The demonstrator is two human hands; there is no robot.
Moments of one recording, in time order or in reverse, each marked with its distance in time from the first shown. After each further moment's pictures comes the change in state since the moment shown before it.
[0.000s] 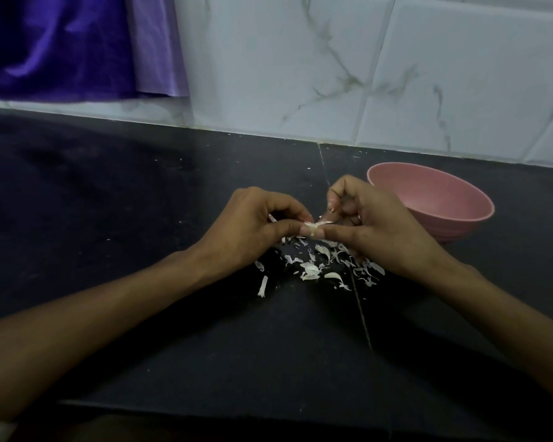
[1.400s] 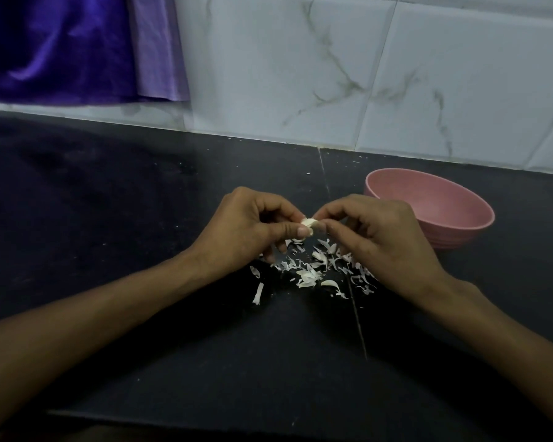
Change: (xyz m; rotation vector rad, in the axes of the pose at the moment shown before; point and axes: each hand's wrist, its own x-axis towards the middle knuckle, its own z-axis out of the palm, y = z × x) left_hand 0.000 0.006 -0.001 -0.247 0.007 -0.148; right_hand -0.006 0.016 -0.001 -0.317 0.159 -0.306
